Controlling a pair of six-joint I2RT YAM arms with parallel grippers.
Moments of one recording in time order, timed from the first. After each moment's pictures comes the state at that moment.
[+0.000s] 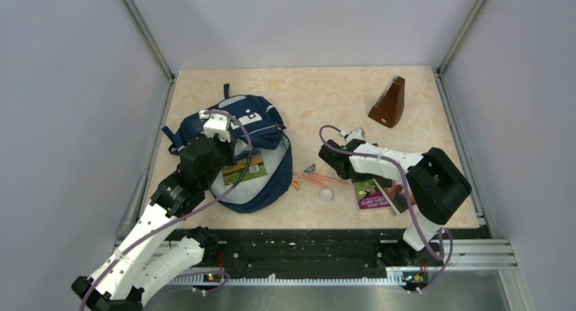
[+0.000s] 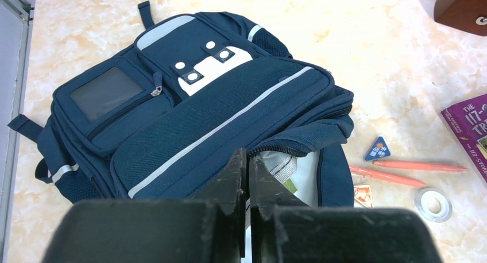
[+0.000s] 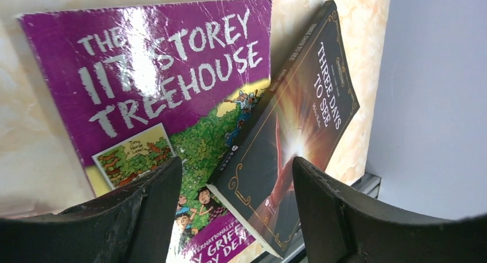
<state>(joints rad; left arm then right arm) -0.56 0.73 0.84 -0.41 -0.31 -0.13 0.76 1.65 1.00 -0.94 0.86 0.63</state>
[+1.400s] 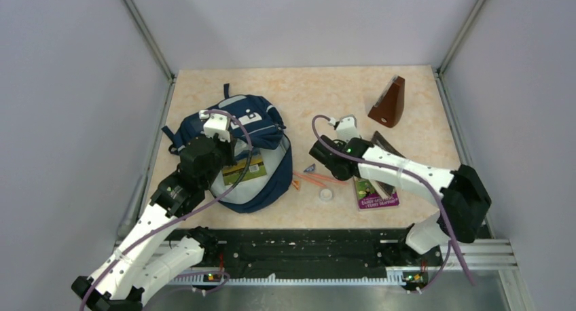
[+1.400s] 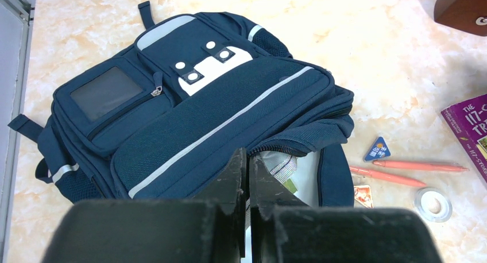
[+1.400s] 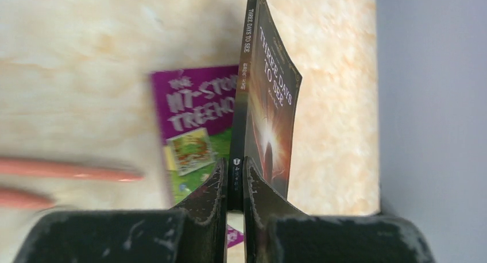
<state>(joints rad) -0.56 0.73 0.84 -0.41 -0.31 -0.13 0.88 1.52 1.13 -1.03 0.96 0.67</state>
